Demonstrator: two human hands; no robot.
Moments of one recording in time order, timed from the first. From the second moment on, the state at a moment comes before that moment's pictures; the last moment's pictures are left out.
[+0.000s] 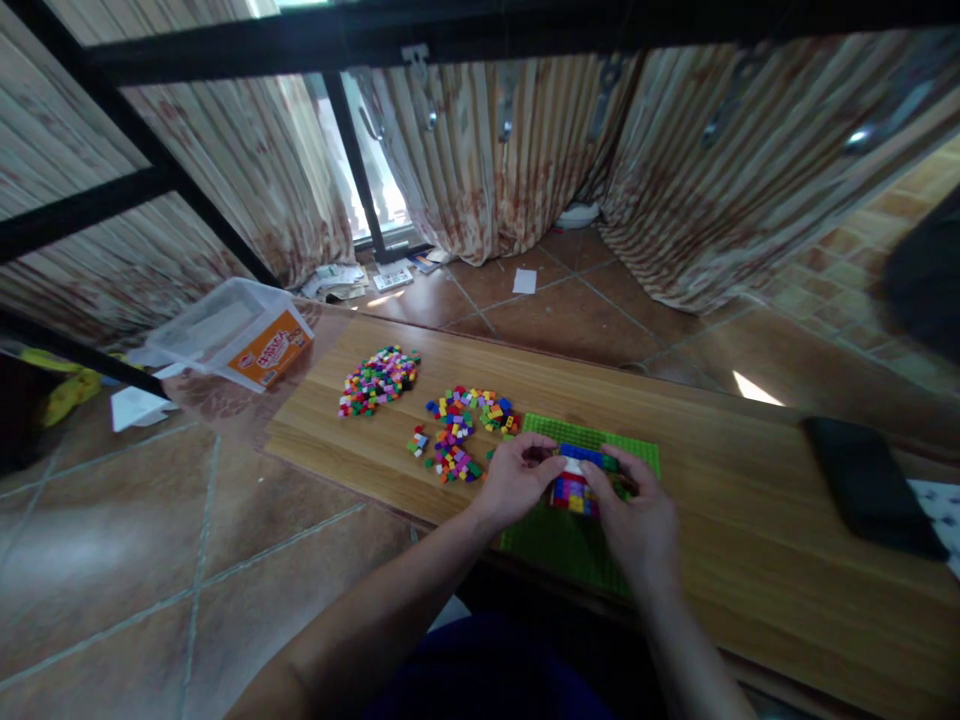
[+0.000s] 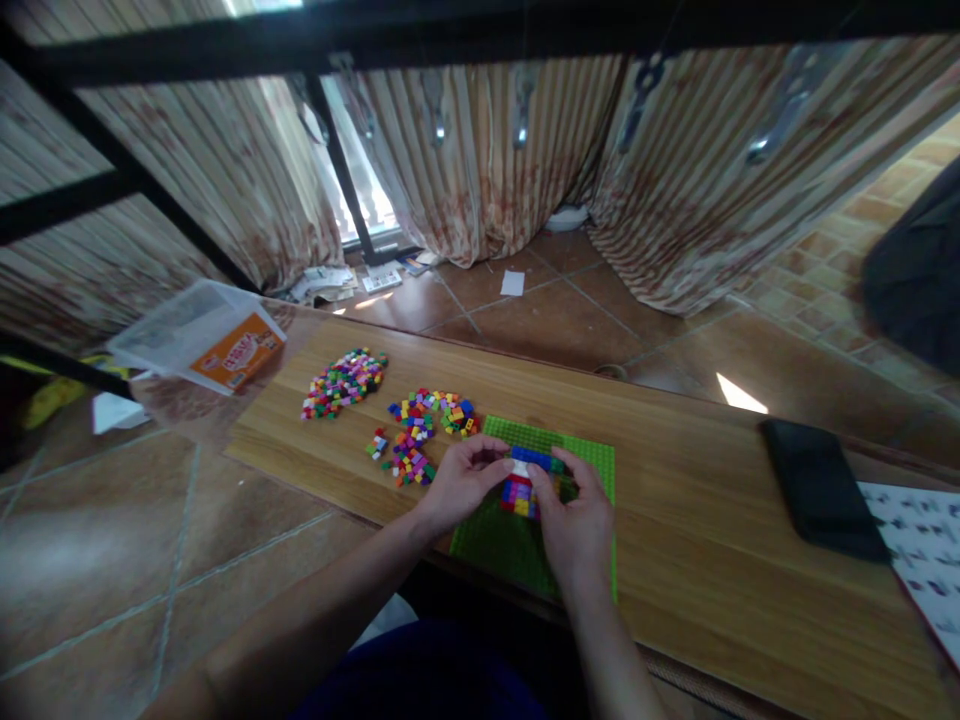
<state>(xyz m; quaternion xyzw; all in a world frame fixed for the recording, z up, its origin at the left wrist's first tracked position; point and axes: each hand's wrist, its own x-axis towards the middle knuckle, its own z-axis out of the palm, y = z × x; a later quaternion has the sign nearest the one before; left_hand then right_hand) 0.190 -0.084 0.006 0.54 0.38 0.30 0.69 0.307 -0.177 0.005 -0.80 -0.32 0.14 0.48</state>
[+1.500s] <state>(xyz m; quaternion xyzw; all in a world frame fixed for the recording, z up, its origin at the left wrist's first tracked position) 0.069 -0.062 -0.005 0.76 0.49 0.37 0.19 0.279 -0.072 0.047 -0.78 -0.61 0.06 0.17</state>
